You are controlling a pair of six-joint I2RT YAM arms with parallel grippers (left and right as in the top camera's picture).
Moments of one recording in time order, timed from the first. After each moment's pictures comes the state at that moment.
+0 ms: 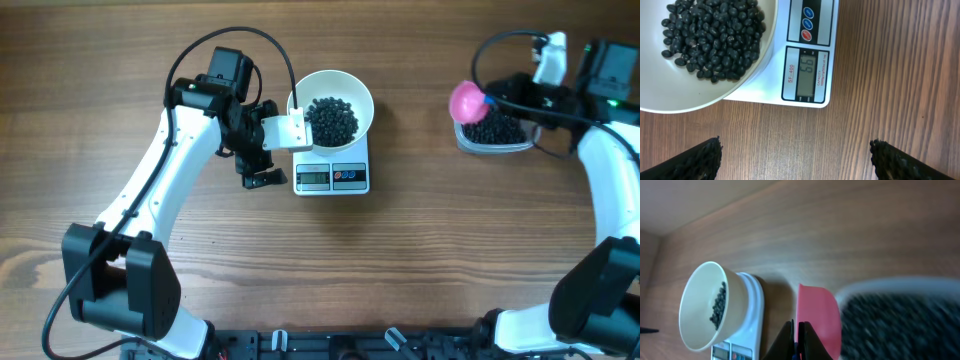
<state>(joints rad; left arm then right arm) -0.24 1.73 1.40 -1.06 0.39 1.22 -0.31 1.64 1.28 -0.61 -0.65 0.04</state>
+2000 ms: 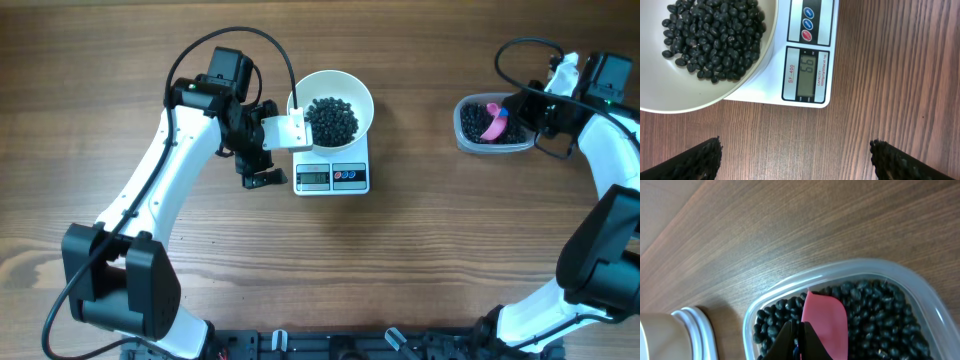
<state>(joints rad) -0.24 1.73 1.40 -1.06 0.39 1.22 -0.35 1.83 1.27 -0.48 -0.50 0.23</state>
